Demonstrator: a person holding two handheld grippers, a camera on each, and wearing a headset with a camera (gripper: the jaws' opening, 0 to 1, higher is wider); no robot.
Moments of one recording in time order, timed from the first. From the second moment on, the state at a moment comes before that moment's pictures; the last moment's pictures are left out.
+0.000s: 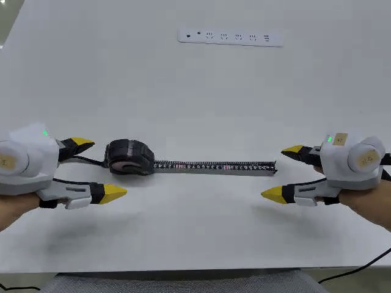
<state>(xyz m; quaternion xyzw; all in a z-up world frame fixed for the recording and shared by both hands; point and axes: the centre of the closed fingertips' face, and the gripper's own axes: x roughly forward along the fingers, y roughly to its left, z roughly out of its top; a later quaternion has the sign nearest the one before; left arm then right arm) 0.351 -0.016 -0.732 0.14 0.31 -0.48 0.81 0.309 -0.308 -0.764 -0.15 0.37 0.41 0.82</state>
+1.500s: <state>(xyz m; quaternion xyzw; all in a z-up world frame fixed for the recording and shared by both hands) 0.304 0.023 -0.704 0.09 0.30 -0.42 0.85 0.269 -0.327 -0.718 -0.14 0.33 0.34 0.87</state>
